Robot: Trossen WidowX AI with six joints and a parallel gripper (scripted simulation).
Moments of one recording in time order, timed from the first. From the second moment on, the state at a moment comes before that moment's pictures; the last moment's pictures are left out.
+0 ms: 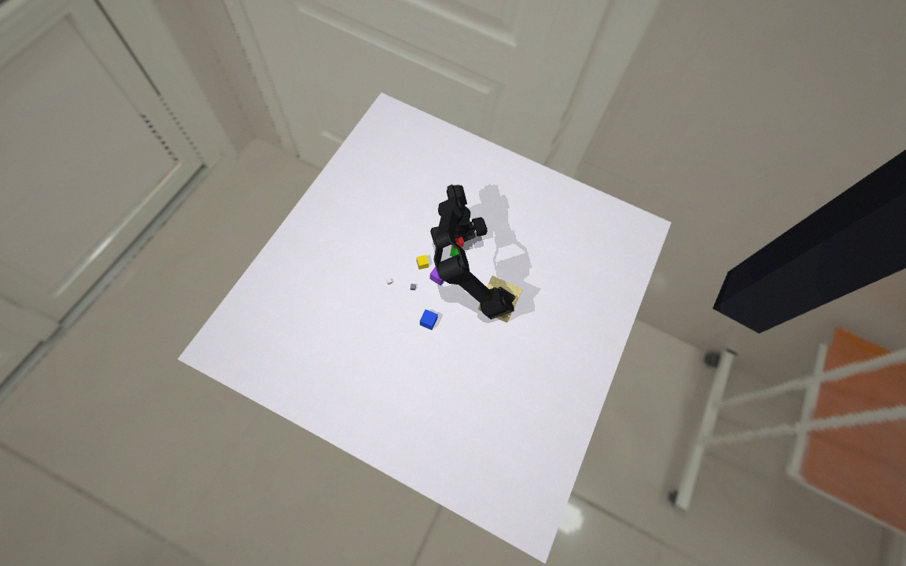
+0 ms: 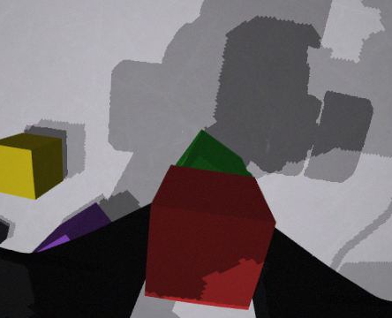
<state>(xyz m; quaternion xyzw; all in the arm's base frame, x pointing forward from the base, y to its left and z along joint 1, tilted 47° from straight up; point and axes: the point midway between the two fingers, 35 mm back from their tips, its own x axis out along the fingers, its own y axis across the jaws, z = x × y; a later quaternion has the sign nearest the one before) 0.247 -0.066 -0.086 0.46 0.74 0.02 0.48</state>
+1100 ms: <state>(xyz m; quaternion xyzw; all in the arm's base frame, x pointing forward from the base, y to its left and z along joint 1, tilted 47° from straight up) 0.247 -0.066 -0.086 0.46 0.74 0.02 0.48</state>
